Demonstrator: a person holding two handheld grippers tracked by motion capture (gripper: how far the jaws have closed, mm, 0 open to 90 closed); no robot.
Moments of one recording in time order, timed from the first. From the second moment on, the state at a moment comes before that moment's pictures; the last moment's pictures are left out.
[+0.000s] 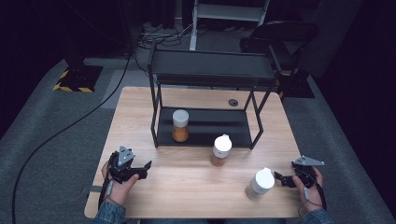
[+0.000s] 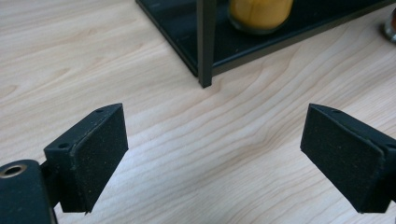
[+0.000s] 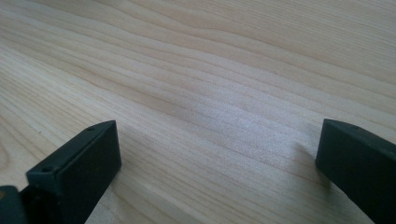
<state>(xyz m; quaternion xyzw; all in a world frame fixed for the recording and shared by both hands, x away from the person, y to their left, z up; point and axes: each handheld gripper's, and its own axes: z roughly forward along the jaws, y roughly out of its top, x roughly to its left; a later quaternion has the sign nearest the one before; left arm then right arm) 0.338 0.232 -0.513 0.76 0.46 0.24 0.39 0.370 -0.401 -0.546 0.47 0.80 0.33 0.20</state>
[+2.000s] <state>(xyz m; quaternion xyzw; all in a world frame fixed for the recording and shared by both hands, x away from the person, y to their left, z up) 0.338 0.245 -0.547 0.79 0.49 0.19 0.32 0.366 -0.402 -0.530 0.48 0.78 0.35 0.20</state>
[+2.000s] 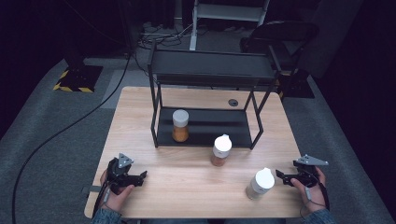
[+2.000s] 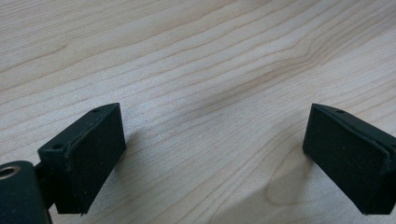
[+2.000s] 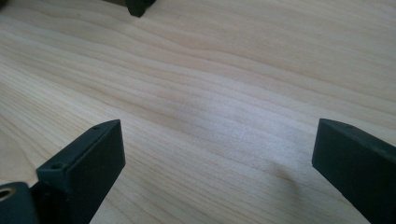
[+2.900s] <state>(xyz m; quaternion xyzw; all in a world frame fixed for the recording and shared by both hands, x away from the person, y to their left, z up) 0.338 0.246 -0.547 0.79 0.49 0.19 0.32 0.359 -0.396 -0.467 0.47 0.77 0.37 0.24</state>
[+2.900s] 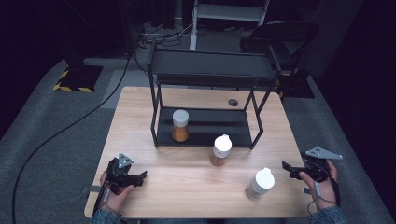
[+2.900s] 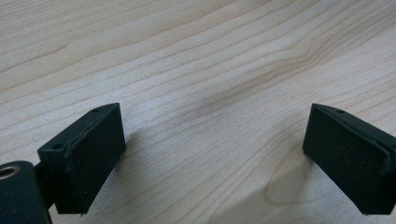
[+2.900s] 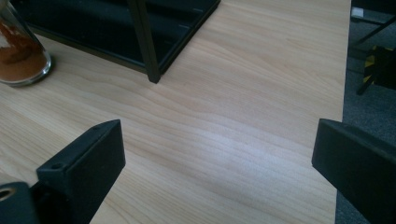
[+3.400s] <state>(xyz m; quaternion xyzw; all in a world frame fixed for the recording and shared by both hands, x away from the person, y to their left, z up) 0.338 0.245 -0.547 0.79 0.49 0.19 0.32 0.361 -0.377 -0.442 0.45 0.77 0.38 0.24</state>
